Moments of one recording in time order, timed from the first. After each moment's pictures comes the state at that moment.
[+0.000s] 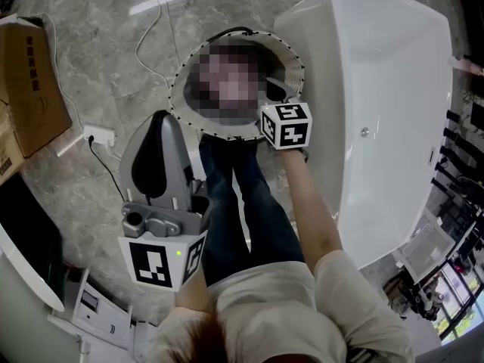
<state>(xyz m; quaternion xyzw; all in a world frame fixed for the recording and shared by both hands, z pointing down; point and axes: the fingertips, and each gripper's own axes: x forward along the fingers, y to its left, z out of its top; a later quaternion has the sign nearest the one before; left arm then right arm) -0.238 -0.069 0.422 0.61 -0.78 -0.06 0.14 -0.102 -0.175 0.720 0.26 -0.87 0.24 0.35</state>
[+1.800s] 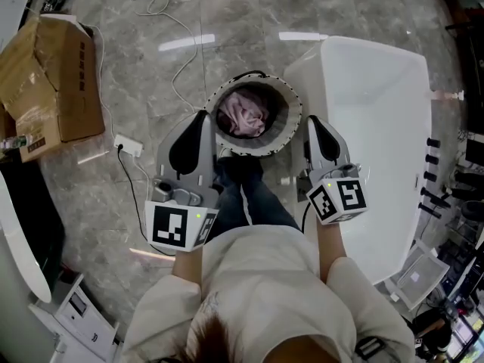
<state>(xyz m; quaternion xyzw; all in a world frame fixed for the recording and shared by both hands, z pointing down) -0.223 -0.040 0.281 0.64 -0.76 -0.06 0.08 -0.063 -0.154 0.348 0.28 -0.94 0.16 0.12</state>
